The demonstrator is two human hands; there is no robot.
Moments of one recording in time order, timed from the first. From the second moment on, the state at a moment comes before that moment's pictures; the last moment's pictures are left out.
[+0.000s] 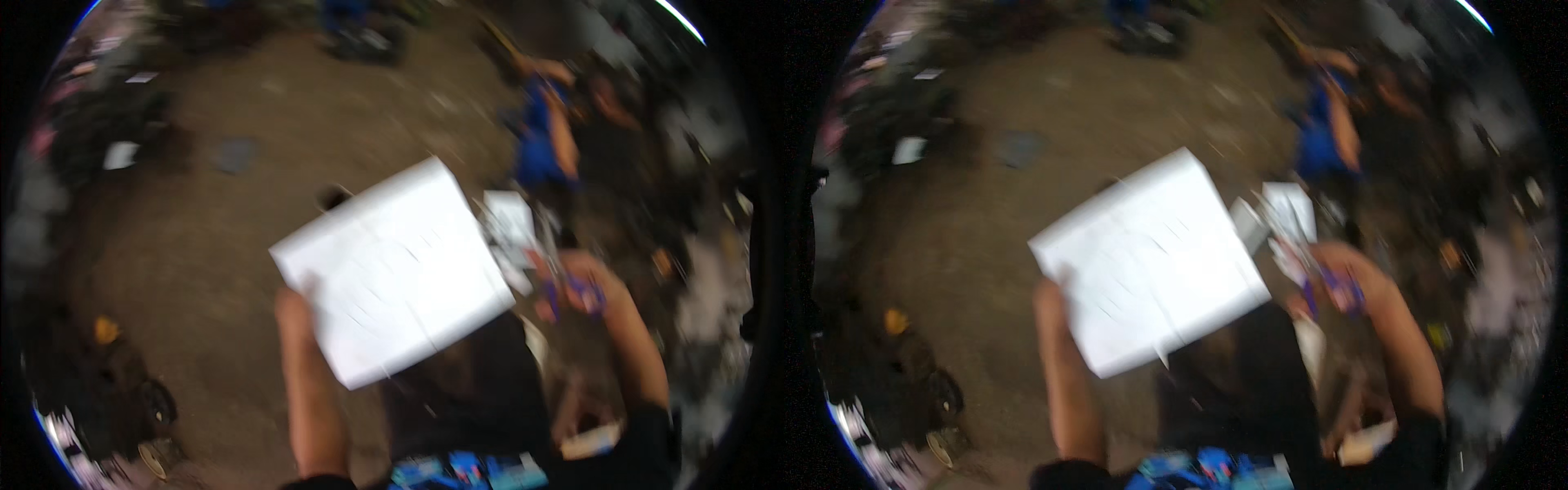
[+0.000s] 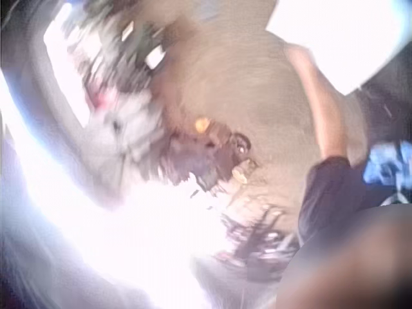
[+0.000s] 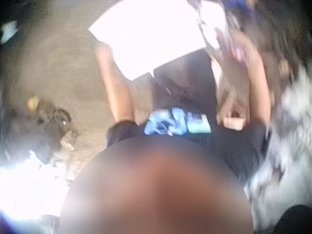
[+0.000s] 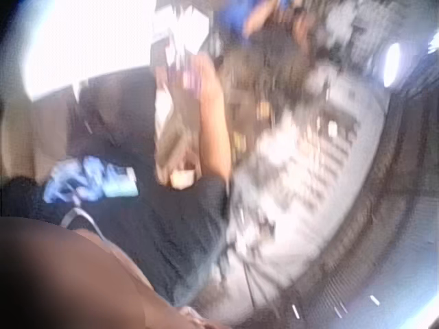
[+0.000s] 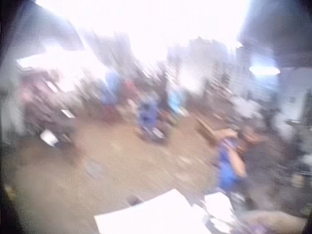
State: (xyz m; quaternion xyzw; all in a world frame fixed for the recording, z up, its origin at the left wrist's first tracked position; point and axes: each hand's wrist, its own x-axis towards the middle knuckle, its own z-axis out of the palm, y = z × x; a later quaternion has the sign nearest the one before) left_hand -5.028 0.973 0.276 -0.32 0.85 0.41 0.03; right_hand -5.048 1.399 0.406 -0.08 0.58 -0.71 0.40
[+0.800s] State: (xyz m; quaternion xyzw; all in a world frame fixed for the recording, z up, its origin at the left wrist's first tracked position) left_hand -5.015 1.198 0.097 -0.21 0.50 0.84 0.02; right_hand -5.104 1.579 0.132 -0.18 0.43 -0.73 0.51
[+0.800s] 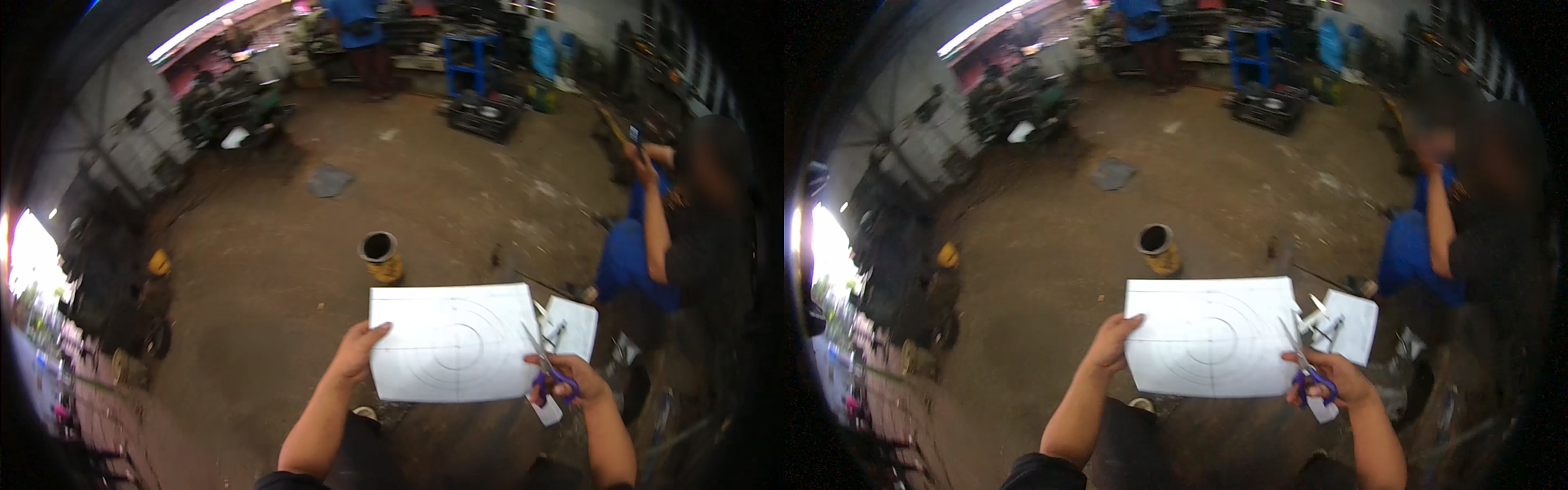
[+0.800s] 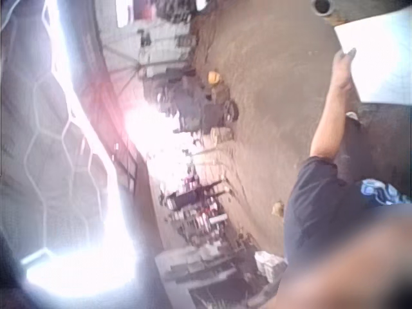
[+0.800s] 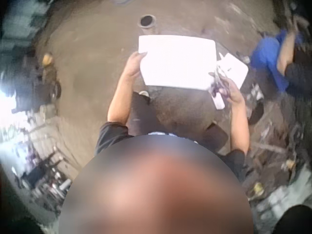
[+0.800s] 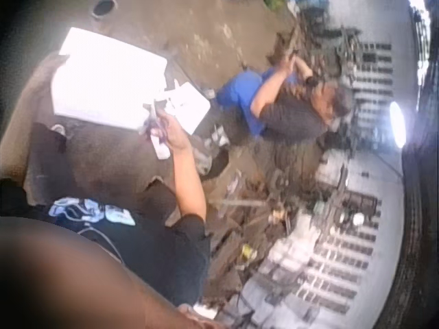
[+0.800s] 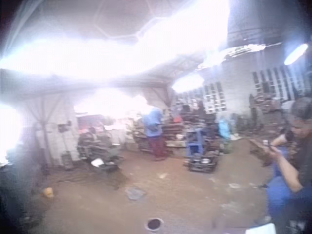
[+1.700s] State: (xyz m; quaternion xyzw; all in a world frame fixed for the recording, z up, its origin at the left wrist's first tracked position) left_hand -4.593 1.224 -0.075 -0.17 0.67 0.48 0.54; right_hand -5.042 1.613 0.074 -0.25 0.62 -0.64 0.36
